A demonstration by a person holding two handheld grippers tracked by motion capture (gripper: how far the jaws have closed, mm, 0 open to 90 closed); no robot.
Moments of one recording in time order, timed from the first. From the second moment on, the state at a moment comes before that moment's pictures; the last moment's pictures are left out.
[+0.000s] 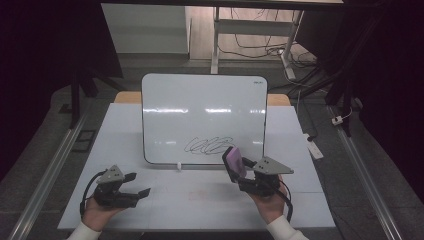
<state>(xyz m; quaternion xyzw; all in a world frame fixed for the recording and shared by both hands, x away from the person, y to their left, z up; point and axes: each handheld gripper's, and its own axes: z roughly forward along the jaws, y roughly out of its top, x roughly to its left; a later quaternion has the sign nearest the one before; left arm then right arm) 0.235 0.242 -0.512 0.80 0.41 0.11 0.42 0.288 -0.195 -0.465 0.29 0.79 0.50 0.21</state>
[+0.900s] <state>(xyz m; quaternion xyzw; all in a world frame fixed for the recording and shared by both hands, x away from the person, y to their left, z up) 0.238 0.243 -0.515 0.81 0.41 0.10 0.41 0.350 -0.195 -0.453 0.37 0.74 0.46 0.32</state>
